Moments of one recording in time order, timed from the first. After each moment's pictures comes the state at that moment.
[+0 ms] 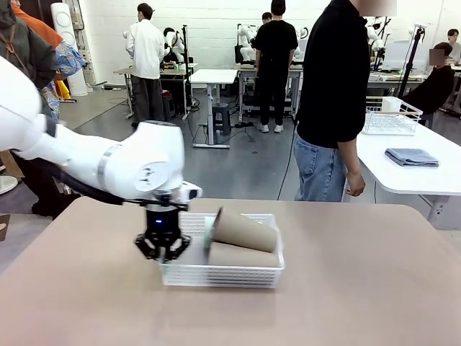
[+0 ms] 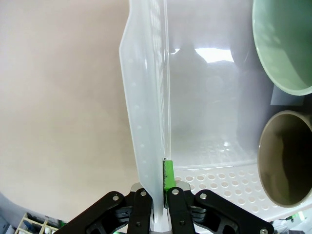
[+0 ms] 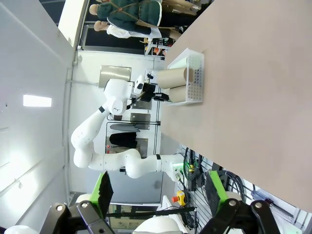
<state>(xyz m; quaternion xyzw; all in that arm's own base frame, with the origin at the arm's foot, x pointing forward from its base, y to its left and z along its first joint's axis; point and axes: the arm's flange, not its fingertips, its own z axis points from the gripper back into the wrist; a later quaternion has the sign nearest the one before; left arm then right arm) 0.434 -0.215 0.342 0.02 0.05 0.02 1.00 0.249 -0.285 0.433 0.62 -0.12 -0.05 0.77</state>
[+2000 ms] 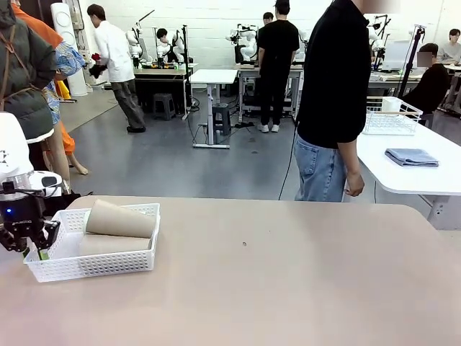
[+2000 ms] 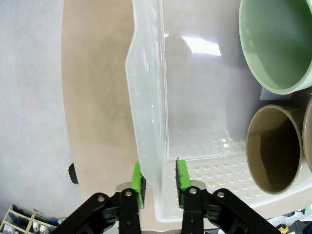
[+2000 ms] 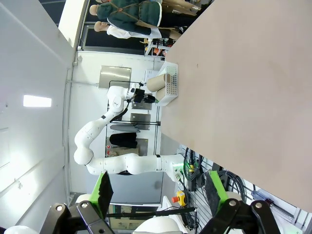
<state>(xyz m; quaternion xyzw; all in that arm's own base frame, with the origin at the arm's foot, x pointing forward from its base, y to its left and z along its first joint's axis) 0.439 0.082 0.349 -0.02 0.06 0.08 0.99 0.249 -0.285 0.433 0.62 -0.12 -0.05 0.77</state>
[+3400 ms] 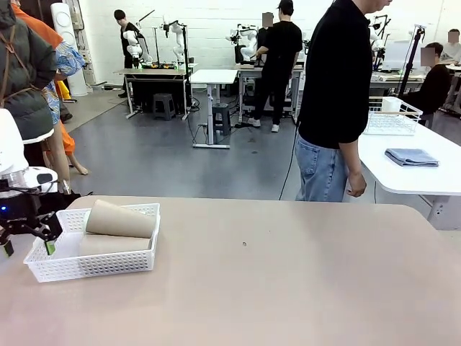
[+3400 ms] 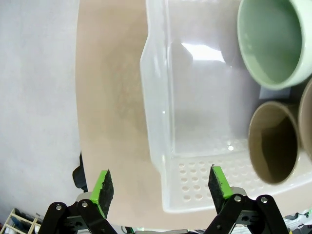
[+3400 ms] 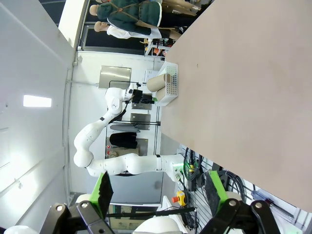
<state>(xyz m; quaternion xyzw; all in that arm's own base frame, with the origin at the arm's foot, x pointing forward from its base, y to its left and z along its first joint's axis) 0.425 0.083 0.362 0.00 0.04 0.08 1.00 0.249 -0.285 0.433 0.62 -0.12 -0.05 0.77</state>
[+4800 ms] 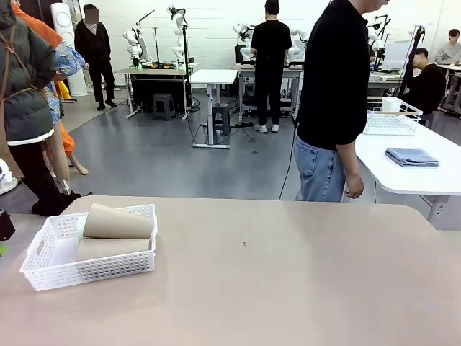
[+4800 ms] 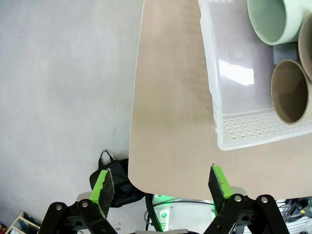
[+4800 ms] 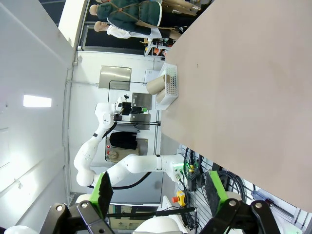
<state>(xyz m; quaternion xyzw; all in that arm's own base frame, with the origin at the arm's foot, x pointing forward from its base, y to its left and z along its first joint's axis) 0.341 0.110 0.425 0.05 -0.01 0.08 1.00 0.249 -0.285 0.433 0.62 -0.12 -0.05 0.77</state>
